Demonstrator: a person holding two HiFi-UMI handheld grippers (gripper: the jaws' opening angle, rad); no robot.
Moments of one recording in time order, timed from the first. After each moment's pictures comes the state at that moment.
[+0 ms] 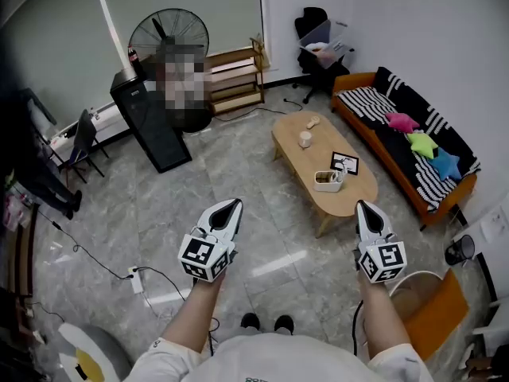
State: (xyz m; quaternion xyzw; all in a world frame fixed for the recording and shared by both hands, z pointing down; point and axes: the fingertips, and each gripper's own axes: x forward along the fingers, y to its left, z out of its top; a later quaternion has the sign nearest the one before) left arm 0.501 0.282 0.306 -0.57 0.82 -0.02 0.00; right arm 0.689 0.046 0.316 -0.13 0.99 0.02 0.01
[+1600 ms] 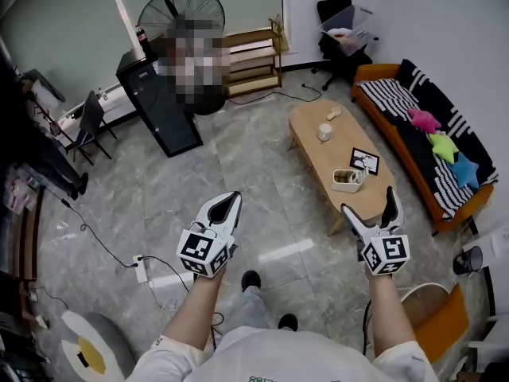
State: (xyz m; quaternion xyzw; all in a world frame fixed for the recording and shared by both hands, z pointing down) left arm 0.404 0.284 0.337 -0.53 0.84 -0.01 -0.02; right arm 0.575 0.021 0.345 -0.11 0.99 0.00 0.01
